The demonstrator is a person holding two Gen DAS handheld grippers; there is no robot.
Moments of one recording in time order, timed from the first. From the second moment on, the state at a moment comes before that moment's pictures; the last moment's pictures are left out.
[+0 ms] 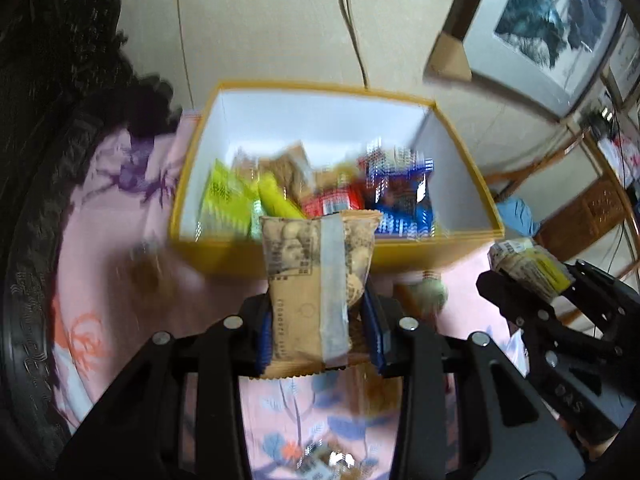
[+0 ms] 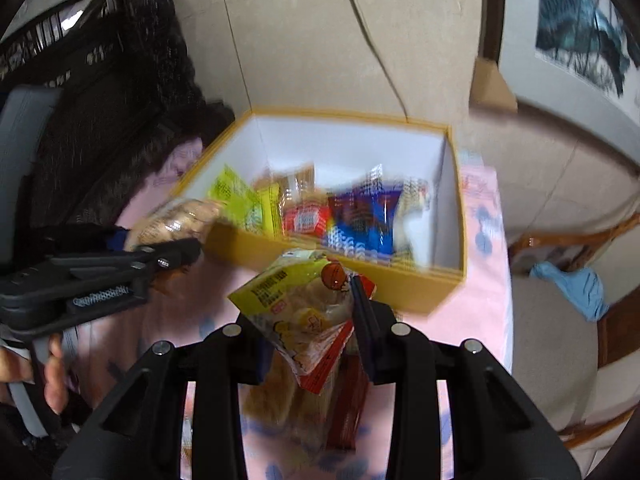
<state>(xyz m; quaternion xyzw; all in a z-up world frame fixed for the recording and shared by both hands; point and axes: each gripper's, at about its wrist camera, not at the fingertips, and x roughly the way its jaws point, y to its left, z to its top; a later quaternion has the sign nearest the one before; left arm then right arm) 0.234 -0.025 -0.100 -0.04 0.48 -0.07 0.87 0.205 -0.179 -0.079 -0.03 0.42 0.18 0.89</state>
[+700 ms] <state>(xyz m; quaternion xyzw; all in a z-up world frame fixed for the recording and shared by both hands) 0.308 -0.032 -0.073 -0.02 0.47 -0.06 0.88 0.278 -0.183 -0.053 -0.03 0.40 0.15 0.90</state>
